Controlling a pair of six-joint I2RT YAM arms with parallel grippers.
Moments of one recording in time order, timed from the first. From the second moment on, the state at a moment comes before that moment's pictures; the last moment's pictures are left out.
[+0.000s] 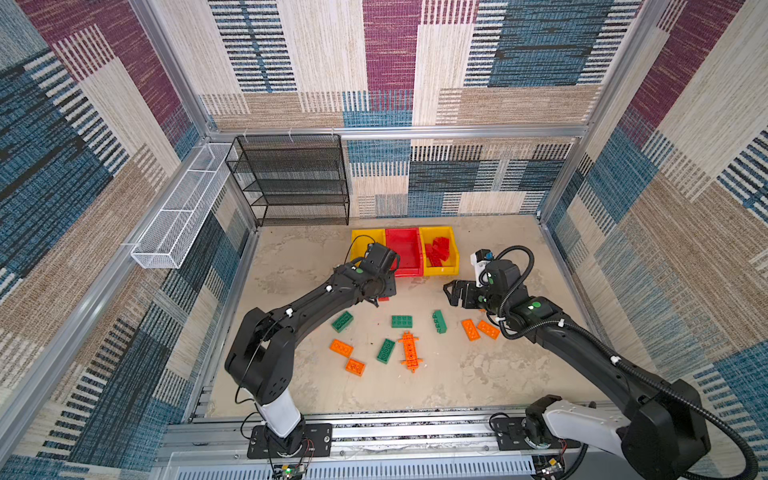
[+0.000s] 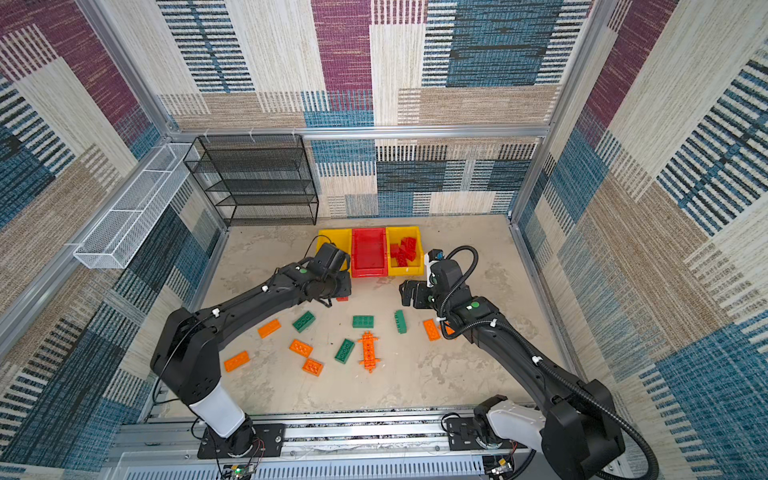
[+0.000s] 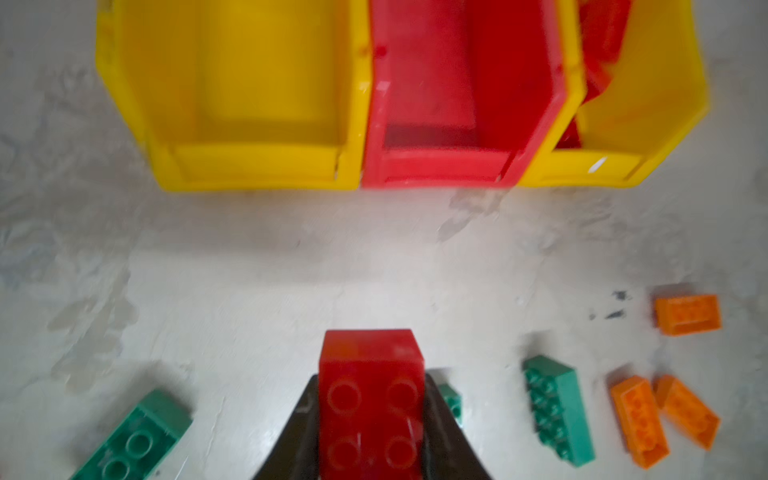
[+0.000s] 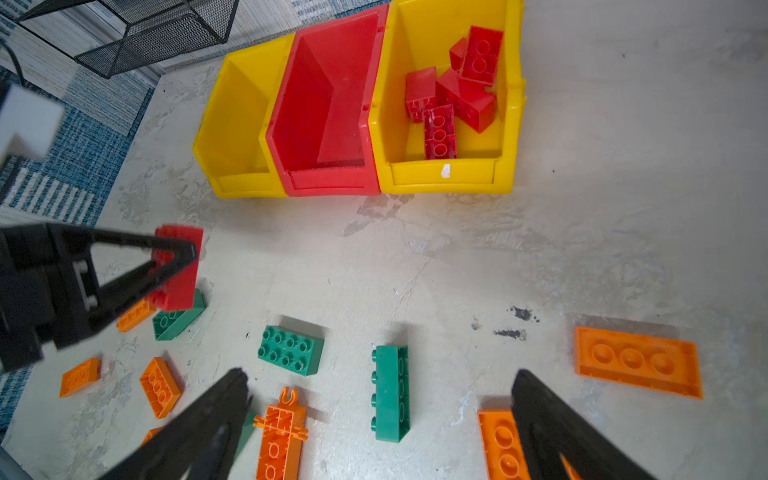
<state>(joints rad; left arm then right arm) -0.63 1.77 1.44 -0.61 -0.15 -0.59 0.44 1.14 0.81 -0.34 -0.06 0.45</state>
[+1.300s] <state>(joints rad) -0.63 2.47 2.26 -0.30 0.19 -0.47 0.43 1.04 0.77 -0.36 0.01 0.53</state>
